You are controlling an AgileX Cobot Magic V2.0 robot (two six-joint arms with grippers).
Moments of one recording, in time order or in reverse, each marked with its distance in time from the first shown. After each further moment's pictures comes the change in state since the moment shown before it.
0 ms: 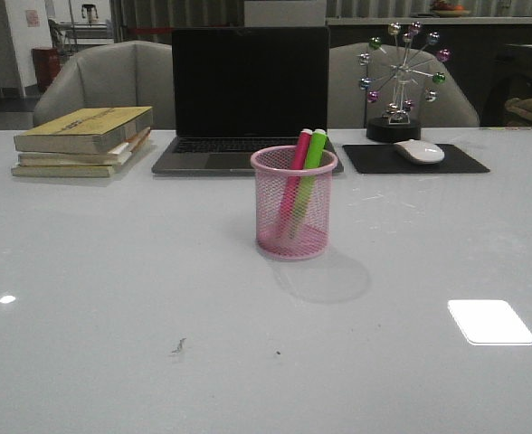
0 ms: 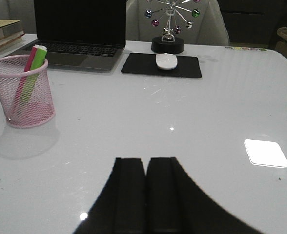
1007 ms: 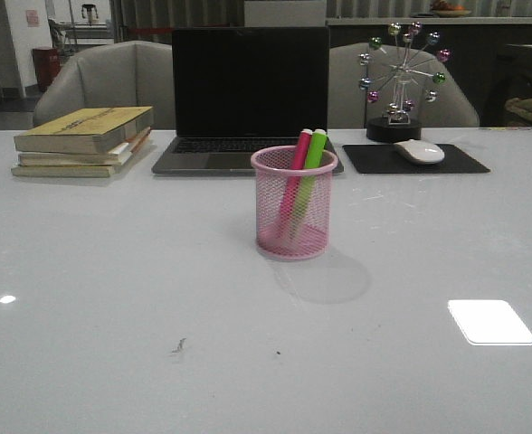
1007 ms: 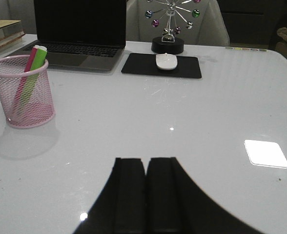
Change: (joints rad) left arm 0.000 0.000 0.000 -0.002 0.000 0.000; right arm 0.000 0.000 0.000 0.000 -0.002 0.000
